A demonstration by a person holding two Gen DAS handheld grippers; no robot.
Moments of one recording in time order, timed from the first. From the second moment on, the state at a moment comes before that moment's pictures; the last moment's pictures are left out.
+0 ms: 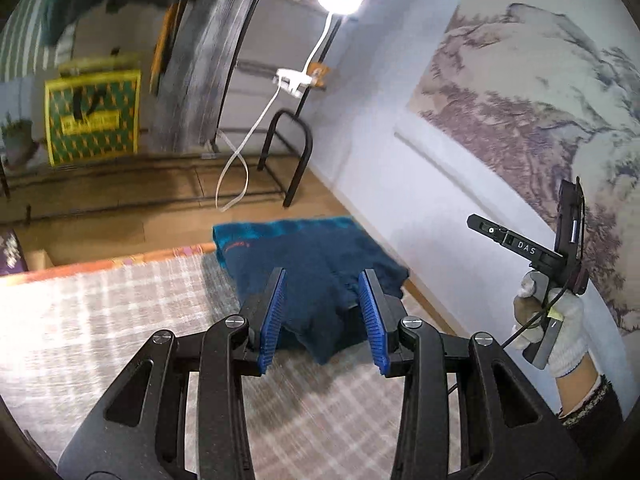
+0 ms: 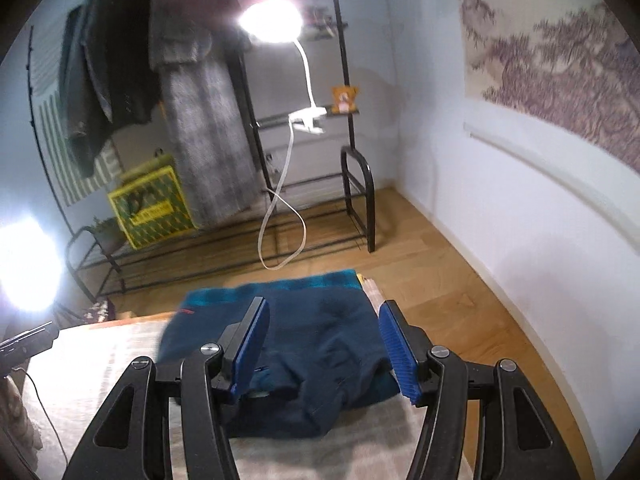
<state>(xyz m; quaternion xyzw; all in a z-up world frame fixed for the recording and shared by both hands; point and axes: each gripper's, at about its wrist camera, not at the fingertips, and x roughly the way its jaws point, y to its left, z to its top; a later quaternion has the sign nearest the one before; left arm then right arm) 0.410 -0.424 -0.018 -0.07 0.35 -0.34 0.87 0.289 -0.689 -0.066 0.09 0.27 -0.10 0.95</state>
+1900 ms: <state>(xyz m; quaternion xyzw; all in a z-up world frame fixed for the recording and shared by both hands) 0.054 -0.267 0.093 0.01 0.20 -0.32 0.93 -0.040 -0.476 0.000 0.06 0.19 -0.09 0.98</state>
